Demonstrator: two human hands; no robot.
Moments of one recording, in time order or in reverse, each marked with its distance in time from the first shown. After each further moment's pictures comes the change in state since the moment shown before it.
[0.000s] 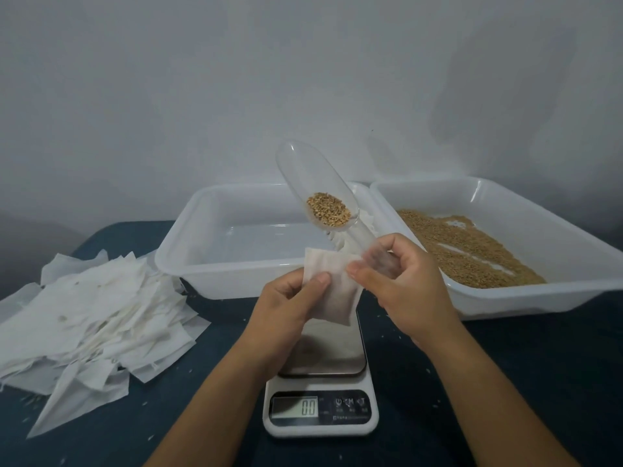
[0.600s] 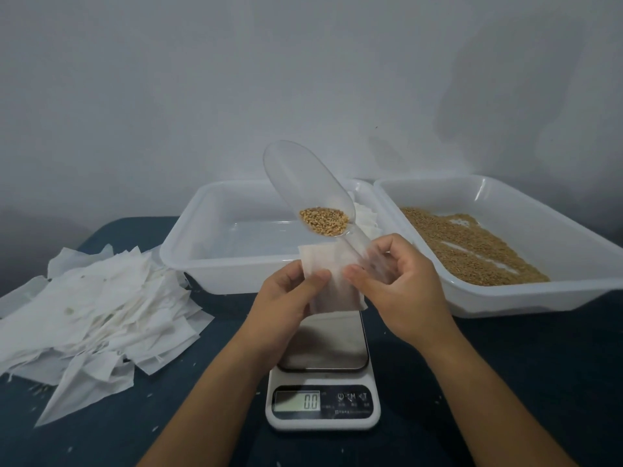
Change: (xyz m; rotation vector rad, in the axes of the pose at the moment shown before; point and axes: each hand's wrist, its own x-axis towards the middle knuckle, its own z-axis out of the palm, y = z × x) left_hand 0.000 0.002 -0.006 -0.072 -0.002 -0.044; right_hand -0.005 0.009 0.007 -0.131 0.019 -0.083
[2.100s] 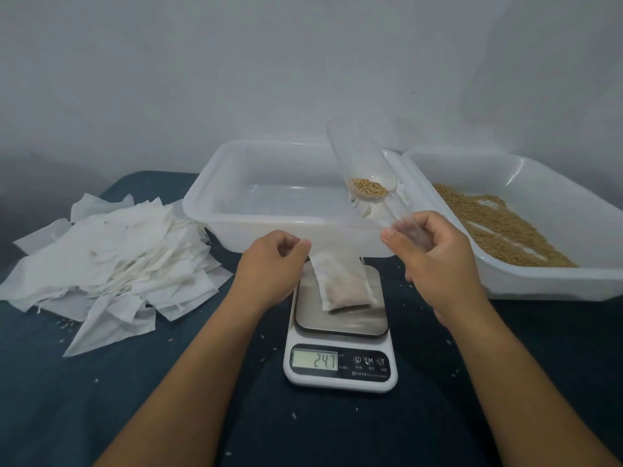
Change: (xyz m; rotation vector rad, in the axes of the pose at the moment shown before) left_hand 0.007 -0.011 -0.048 0.775 0.437 -0.075; right_hand 0.004 0.020 0.000 0.029 0.083 0.168
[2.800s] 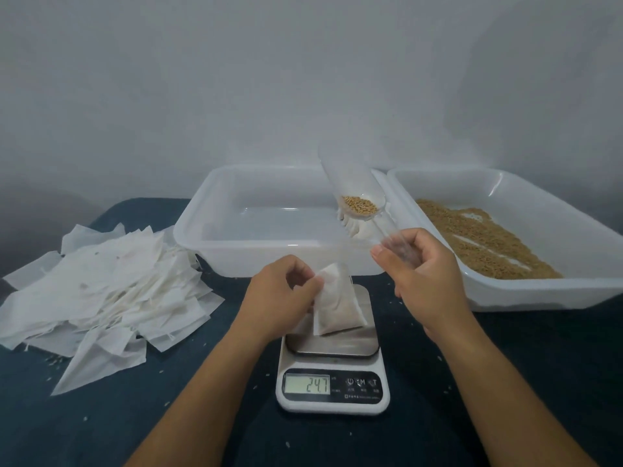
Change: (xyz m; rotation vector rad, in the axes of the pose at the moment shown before) left_hand -0.014 0.013 0.009 0.026 -0.134 0.107; right_hand 0.002 0.003 -0.003 -0.056 0.037 -0.010
